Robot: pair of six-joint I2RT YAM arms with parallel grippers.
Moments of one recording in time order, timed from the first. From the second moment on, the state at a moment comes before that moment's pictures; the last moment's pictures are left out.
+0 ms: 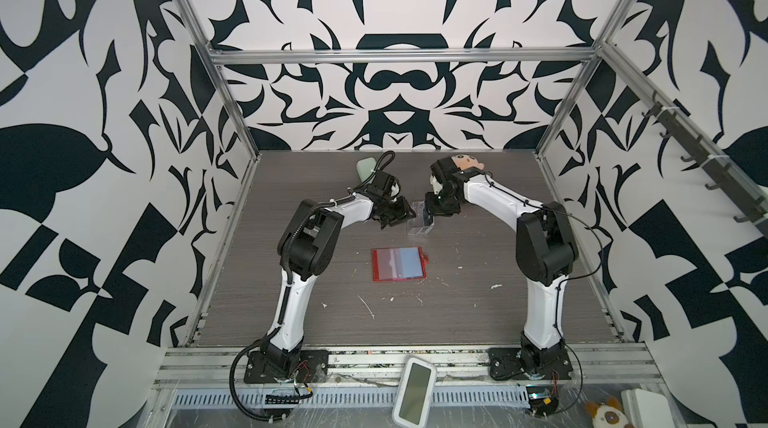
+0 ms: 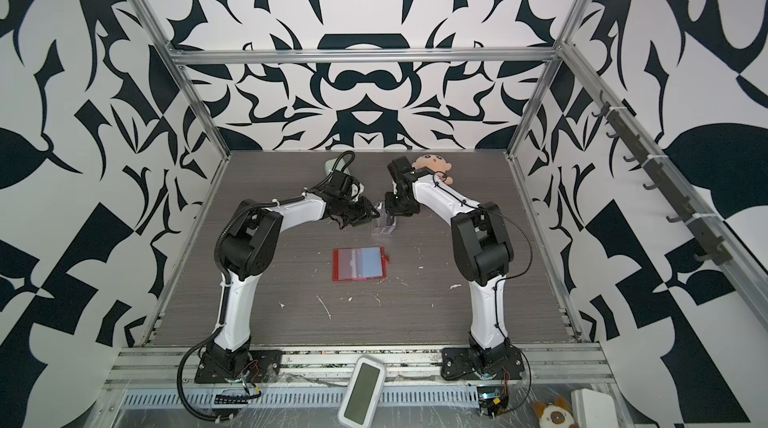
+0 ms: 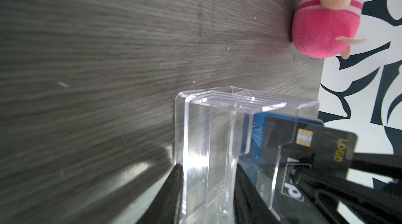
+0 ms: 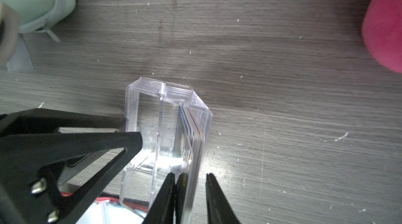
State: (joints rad) left arm -0.54 2.18 1.50 -0.24 0.50 -0.74; right arm 0.43 2.02 1.61 -0.81 -0.08 0.39
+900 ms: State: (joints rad) left arm -0.54 2.18 1.49 -0.23 0.50 -0.75; right arm 0.47 2.02 1.68 -0.88 -0.03 0.37
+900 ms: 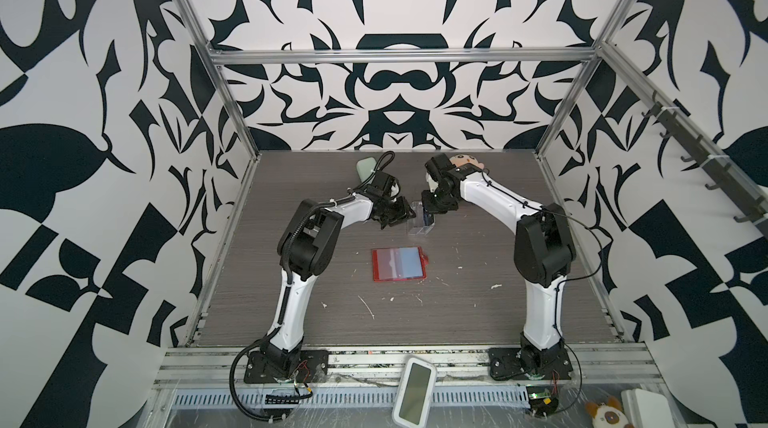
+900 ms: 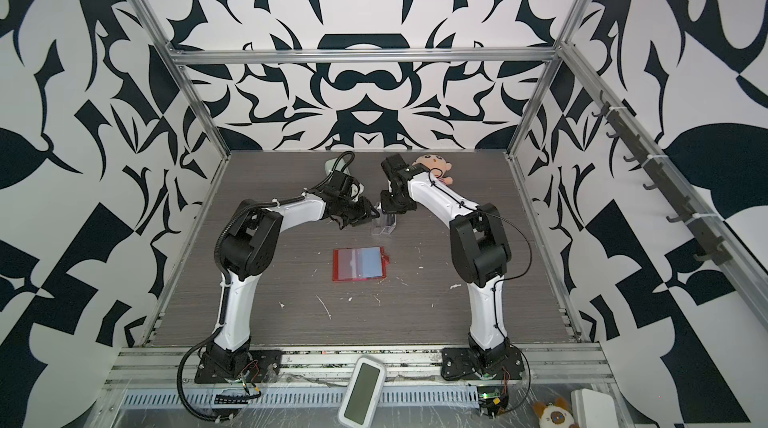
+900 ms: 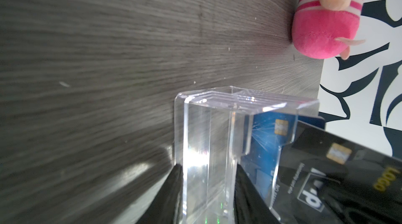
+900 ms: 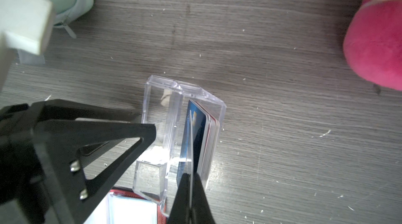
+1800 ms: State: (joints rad) left arm -0.53 2.13 1.48 -0.29 0.51 -0.70; right arm 0.44 1.83 1.51 -0.74 -0.09 0.40
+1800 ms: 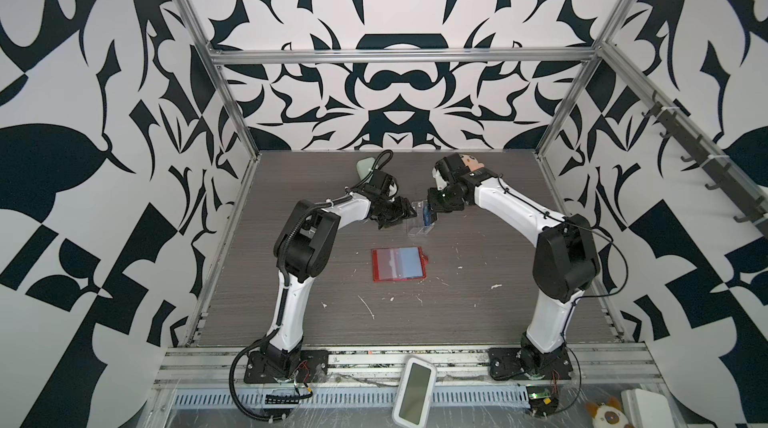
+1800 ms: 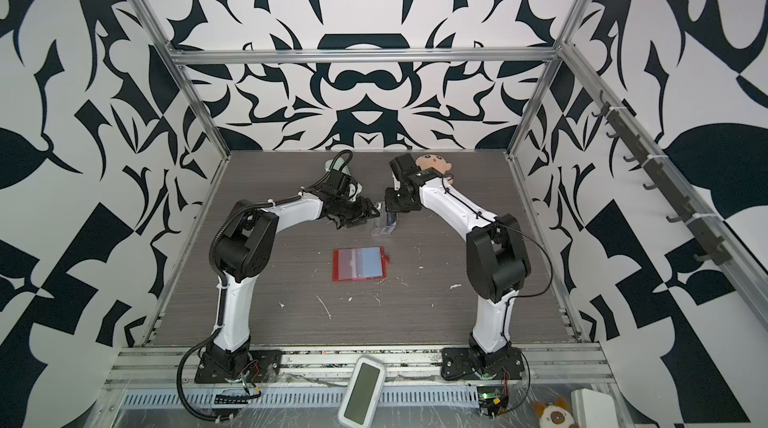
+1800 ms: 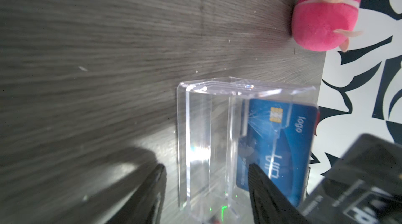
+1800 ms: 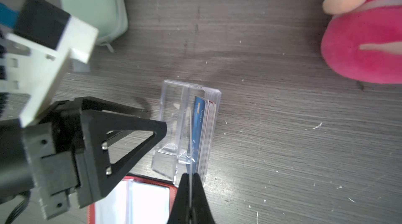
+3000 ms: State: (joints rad) left arm -0.54 1.54 0.76 -0.27 0.28 -0.72; right arm 0.55 1.62 0.97 -0.34 -0.53 0.48
